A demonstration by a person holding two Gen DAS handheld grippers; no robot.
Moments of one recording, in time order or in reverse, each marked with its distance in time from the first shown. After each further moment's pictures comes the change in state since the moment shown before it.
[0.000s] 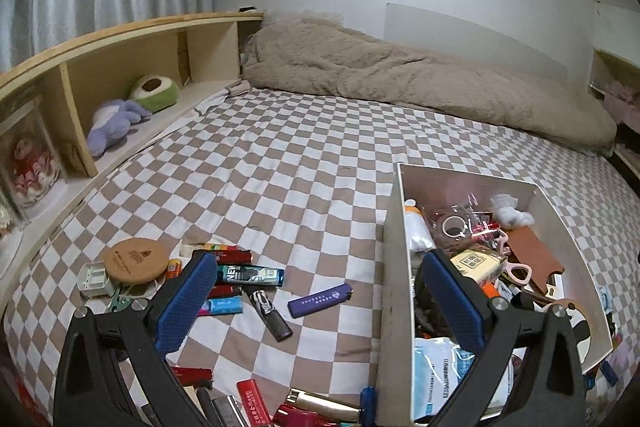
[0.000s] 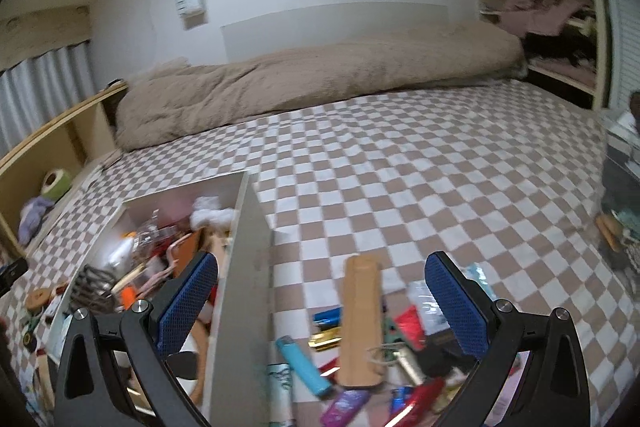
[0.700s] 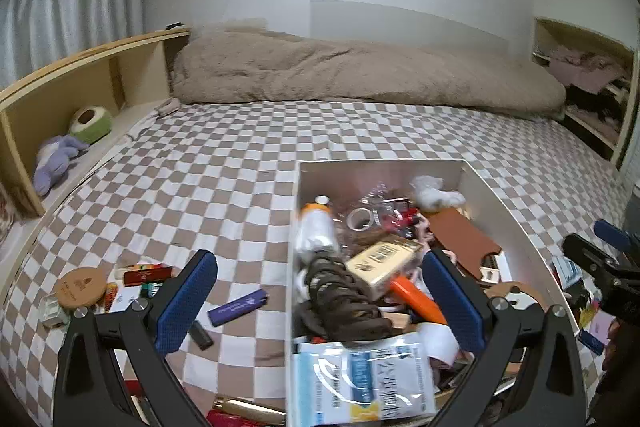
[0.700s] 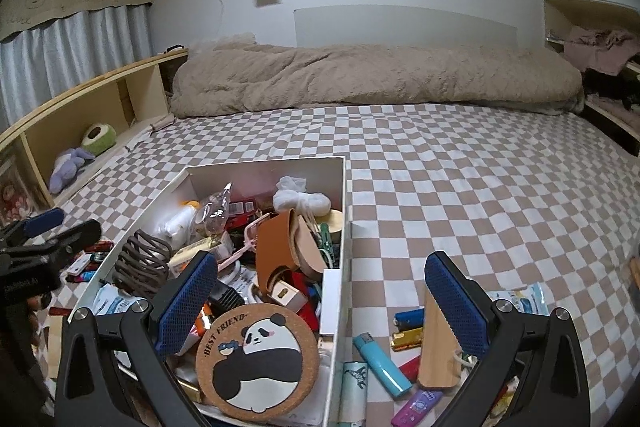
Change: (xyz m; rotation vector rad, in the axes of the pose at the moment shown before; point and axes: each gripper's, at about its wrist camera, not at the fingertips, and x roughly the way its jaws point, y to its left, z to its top) left arm -0.009 -0.074 -0.002 0.146 -0.009 -0.162; right arm 0.004 0.084 -0.012 -0.196 0.015 0.157
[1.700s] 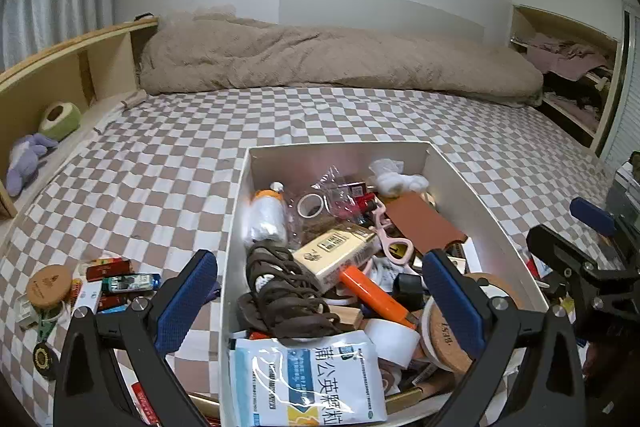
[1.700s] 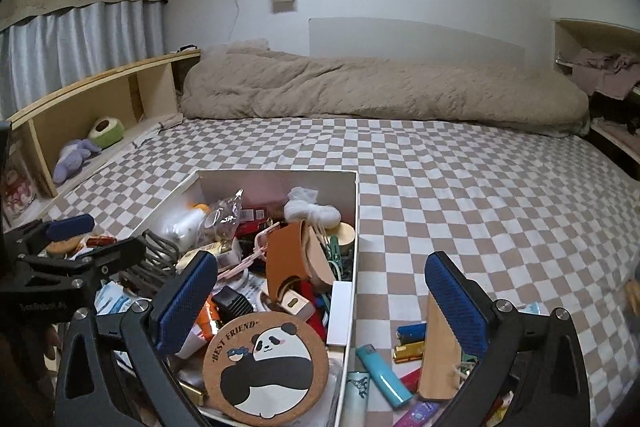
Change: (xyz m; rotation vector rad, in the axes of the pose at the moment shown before) left arm 0.013 -0.035 -0.004 0.041 0.048 -0.097; right arm 0.002 0.016 0.003 -0.072 -0.030 0.020
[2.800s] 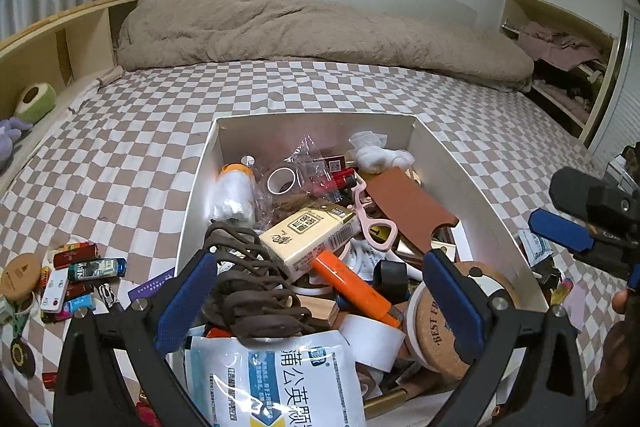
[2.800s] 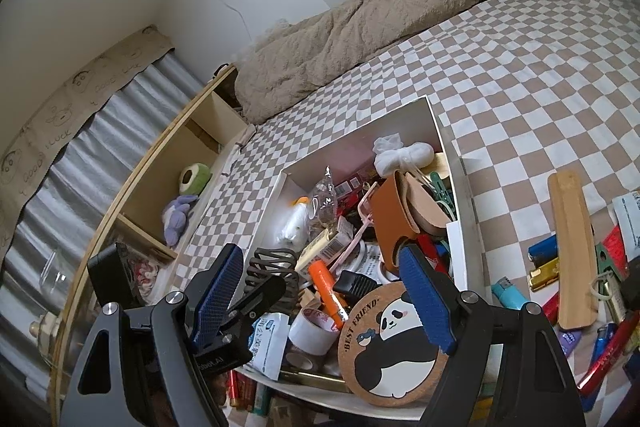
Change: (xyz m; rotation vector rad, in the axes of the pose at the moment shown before) left arm 0.027 -0.009 -0.005 -0.009 0.094 -0.083; right arm 0.019 -0.025 0.003 0.472 0.188 0.446
